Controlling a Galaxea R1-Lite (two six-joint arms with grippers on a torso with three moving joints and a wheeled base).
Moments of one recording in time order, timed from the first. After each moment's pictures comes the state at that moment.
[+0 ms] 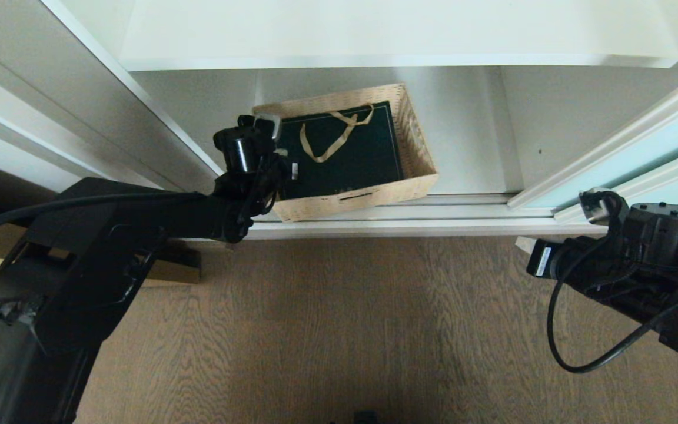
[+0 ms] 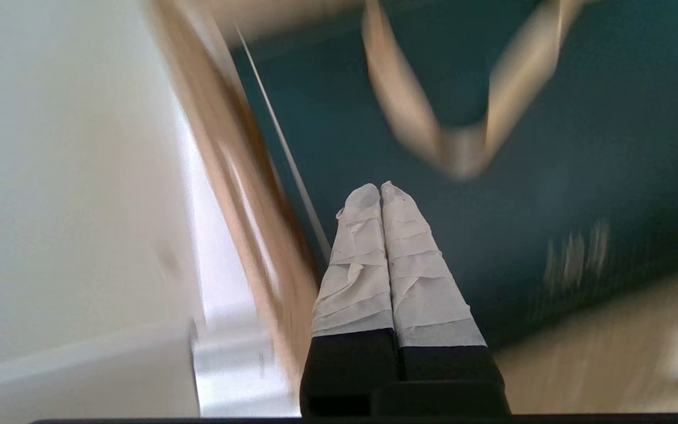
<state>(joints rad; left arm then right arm) -0.32 2.39 -1.86 -0.70 0.22 0.18 0.18 1.72 -0.62 -0.91 0.03 0.25</state>
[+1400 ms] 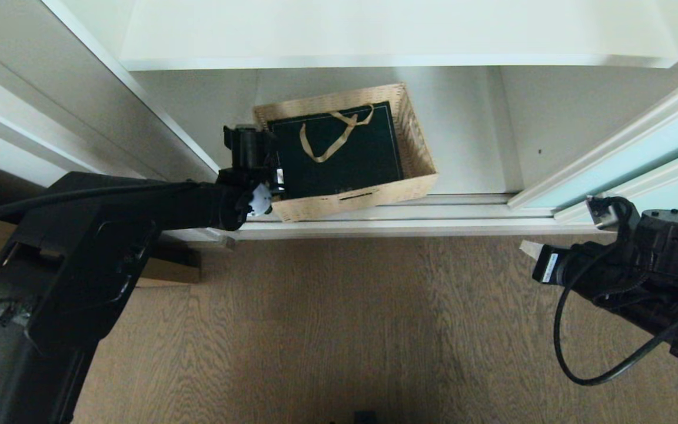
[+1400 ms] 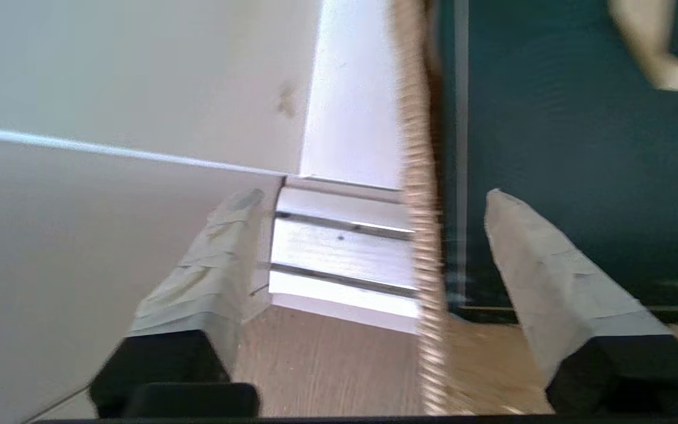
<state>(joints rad) -0.30 2.38 -1.94 -0.29 0.54 -0.08 0.18 1.69 -0.57 -0.95 0.04 0.25</state>
